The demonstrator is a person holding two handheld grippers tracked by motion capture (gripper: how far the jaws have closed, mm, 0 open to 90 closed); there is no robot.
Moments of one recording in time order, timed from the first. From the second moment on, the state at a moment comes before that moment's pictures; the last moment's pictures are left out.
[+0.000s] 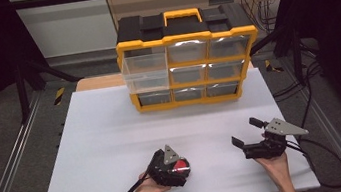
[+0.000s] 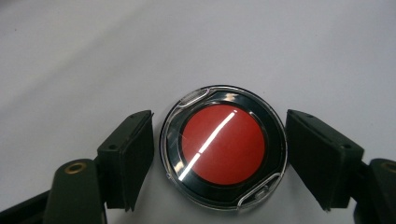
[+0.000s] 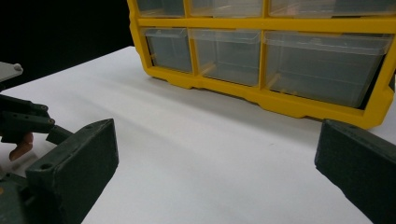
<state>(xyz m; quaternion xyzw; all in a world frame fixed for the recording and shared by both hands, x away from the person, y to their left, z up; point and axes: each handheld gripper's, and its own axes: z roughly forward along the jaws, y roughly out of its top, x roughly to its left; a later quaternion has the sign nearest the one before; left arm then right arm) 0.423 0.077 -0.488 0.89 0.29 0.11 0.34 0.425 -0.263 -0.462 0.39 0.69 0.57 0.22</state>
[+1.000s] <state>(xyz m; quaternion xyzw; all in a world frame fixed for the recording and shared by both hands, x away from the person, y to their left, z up) 0.425 0.078 -0.486 0.89 0.30 0.11 0.34 0.425 -0.264 -0.461 0.39 0.69 0.57 0.22</state>
